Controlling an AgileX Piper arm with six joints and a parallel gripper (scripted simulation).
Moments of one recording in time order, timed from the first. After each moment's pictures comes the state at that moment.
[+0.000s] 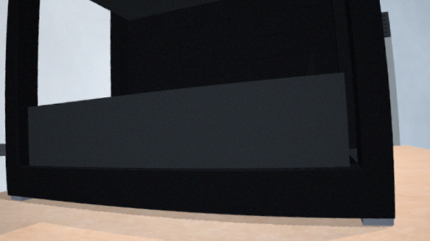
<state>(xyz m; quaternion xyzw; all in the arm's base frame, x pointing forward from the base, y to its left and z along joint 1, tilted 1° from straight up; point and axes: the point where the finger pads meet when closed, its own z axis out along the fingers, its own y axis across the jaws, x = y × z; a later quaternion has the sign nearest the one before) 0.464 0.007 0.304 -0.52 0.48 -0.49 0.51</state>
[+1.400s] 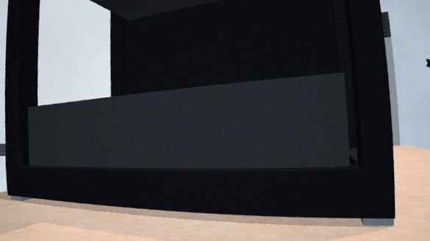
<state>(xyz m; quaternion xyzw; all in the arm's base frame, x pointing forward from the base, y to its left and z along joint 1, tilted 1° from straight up) 0.485 0.008 0.304 -0.52 0.48 -0.49 0.51</state>
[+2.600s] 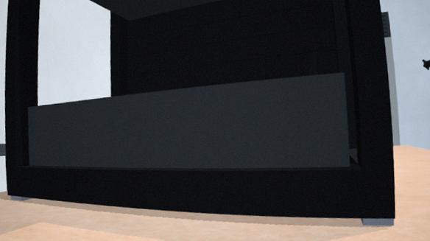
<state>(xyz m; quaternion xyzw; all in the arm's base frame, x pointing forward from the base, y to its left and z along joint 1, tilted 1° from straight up) 0.492 0.008 0.304 -0.52 0.48 -0.49 0.51</state>
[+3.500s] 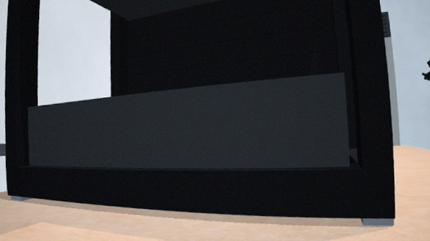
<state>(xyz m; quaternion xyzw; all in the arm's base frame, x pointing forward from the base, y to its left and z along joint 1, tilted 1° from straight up) 0.495 0.009 0.304 -0.52 0.48 -0.49 0.51</state>
